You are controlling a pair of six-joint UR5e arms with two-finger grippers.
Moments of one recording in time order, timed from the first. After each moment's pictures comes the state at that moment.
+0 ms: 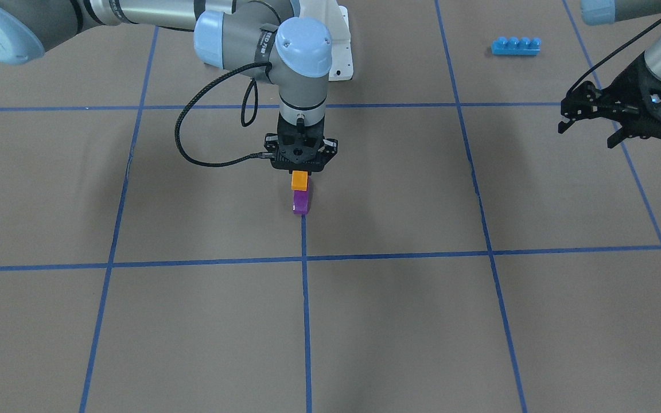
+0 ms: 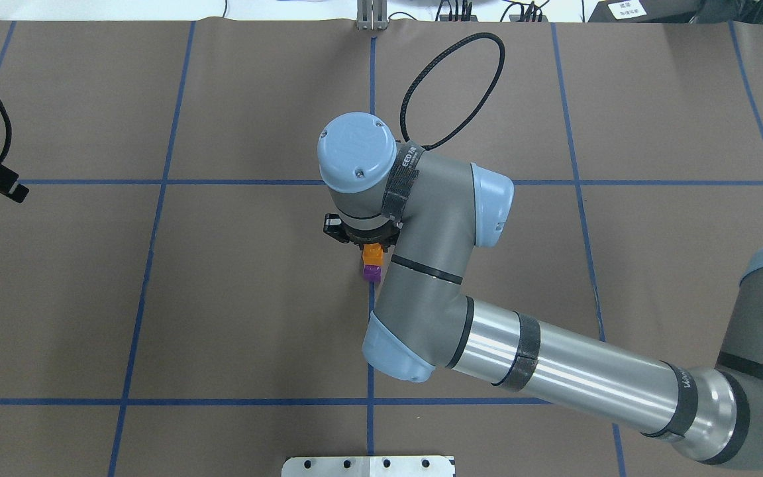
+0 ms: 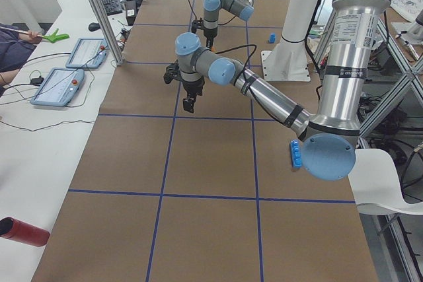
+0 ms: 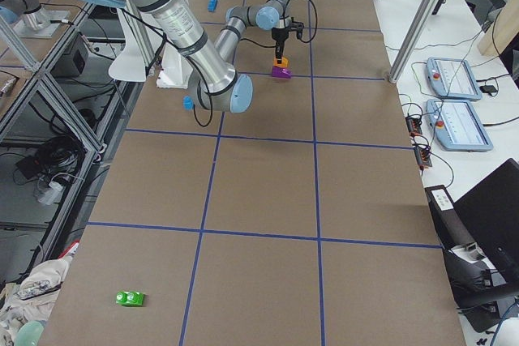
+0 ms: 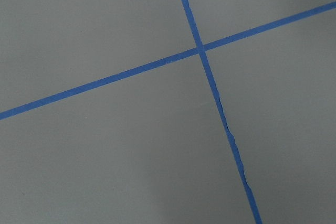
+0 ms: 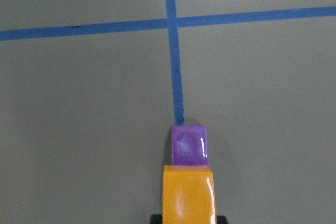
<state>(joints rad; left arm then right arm) -1.15 -1.68 -2.04 -1.45 -2.33 -0.29 0.49 -0.67 1.52 -1.74 1.84 1.30</state>
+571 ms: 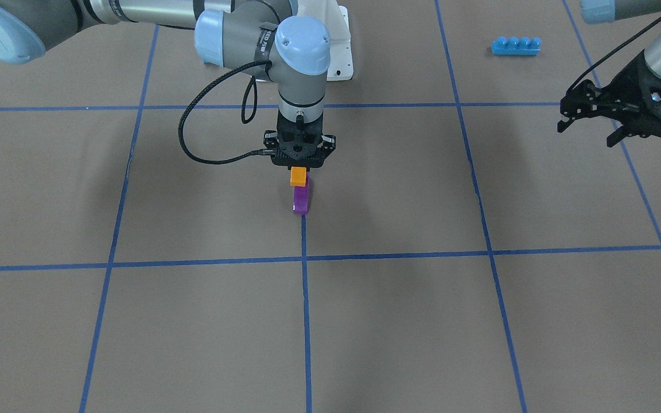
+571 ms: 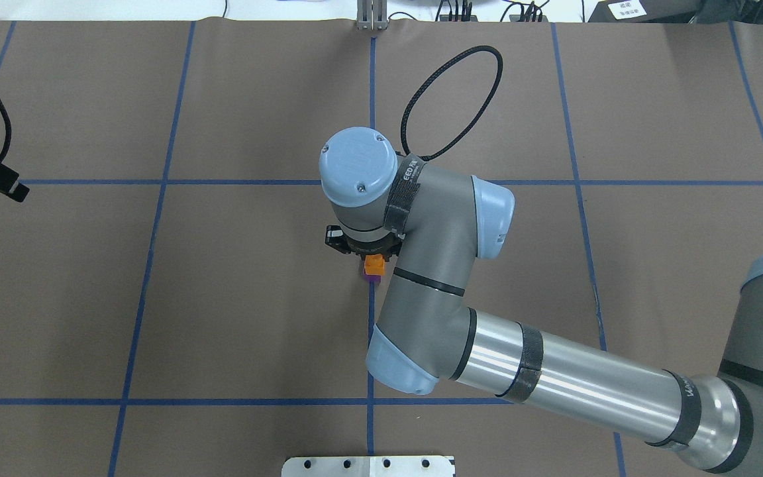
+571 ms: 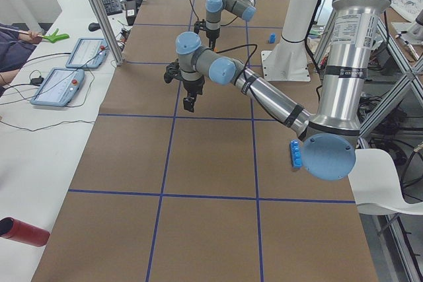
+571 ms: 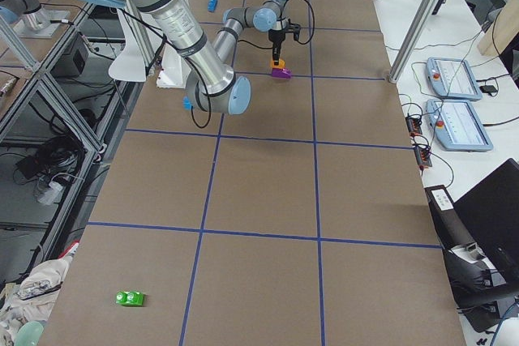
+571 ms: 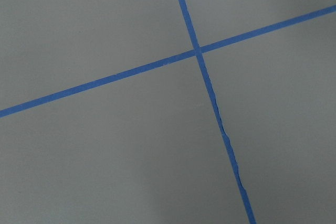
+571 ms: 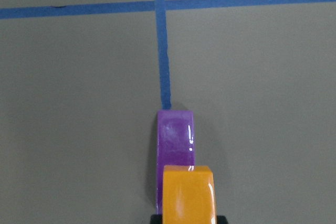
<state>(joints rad) -1.15 -1.68 -2.05 -1.45 -2.33 -0.30 0.47 -0.69 1.53 -1.73 1.83 1.30</state>
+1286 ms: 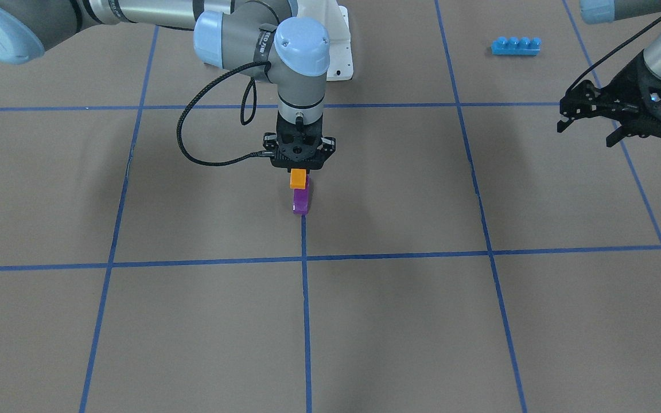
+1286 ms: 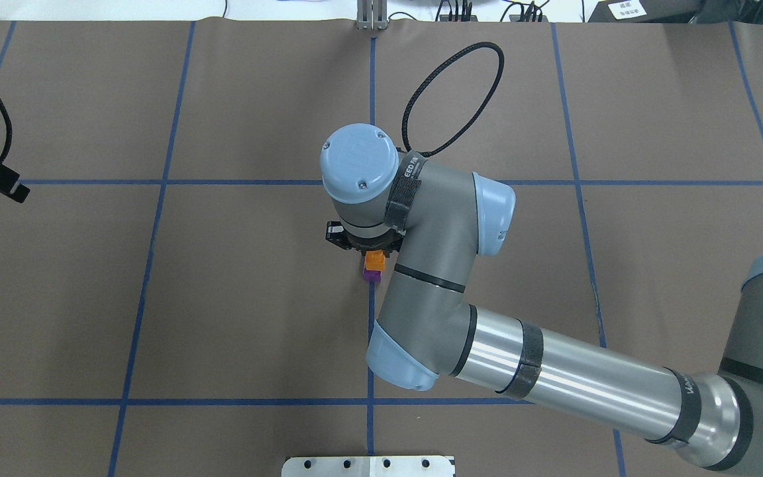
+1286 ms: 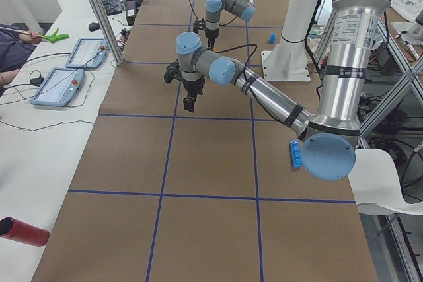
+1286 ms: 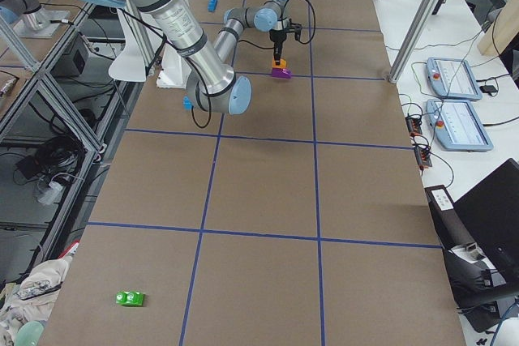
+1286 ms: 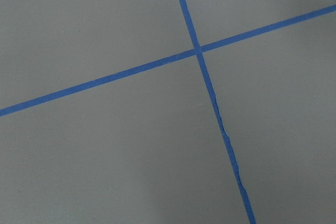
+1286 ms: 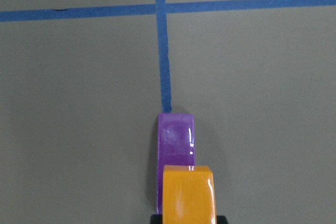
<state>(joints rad) -1.14 -1.68 -2.05 -1.45 -2.33 -0.30 0.48 -0.69 1.53 -1.73 1.82 1.29</state>
